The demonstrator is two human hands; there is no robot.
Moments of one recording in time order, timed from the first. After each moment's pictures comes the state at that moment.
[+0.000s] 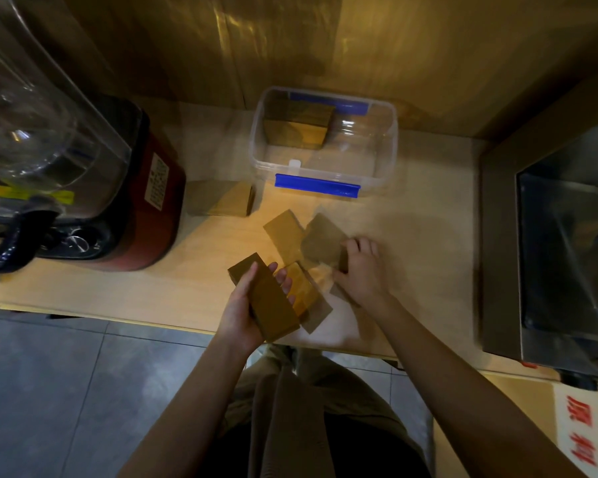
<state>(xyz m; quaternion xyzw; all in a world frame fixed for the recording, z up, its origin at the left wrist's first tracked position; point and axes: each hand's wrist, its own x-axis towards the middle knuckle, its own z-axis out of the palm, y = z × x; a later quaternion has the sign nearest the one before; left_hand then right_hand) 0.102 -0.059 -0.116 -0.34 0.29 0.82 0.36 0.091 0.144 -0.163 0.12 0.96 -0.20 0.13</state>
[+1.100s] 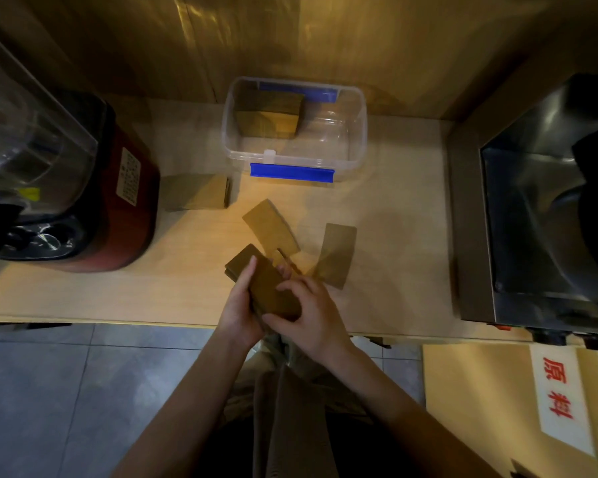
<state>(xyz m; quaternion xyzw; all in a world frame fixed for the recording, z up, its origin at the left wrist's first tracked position) 0.118 -0.043 -0.111 -0.27 0.29 0.83 0.39 0.172 0.071 -0.093 0.12 0.85 -0.48 0.17</state>
